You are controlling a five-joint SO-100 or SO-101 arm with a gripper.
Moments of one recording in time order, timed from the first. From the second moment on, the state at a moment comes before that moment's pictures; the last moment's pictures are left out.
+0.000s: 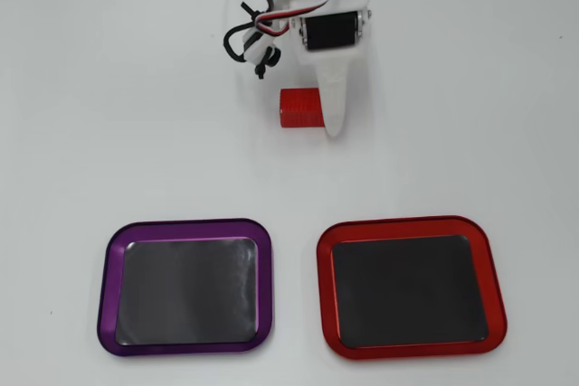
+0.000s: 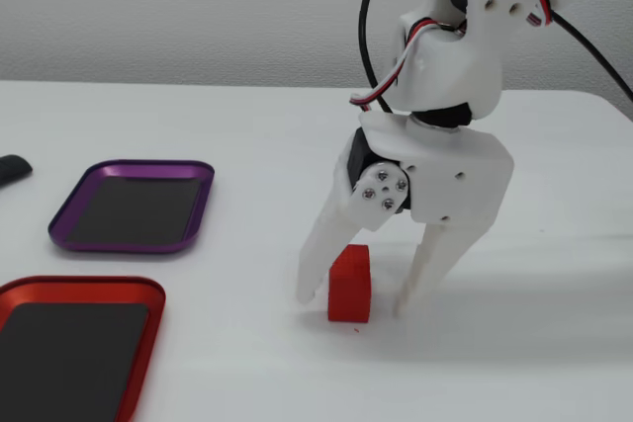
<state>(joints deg) -4.2 94.3 116.5 47.8 -2.5</state>
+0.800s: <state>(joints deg) -2.5 94.3 116.7 46.3 -9.9</state>
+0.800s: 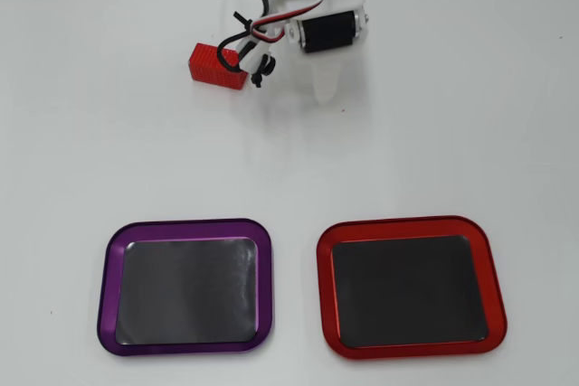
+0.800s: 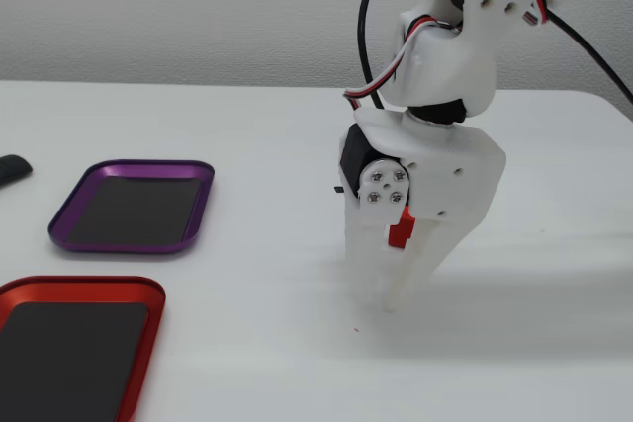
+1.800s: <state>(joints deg) 24.4 130.9 137.8 56.5 -9.6</state>
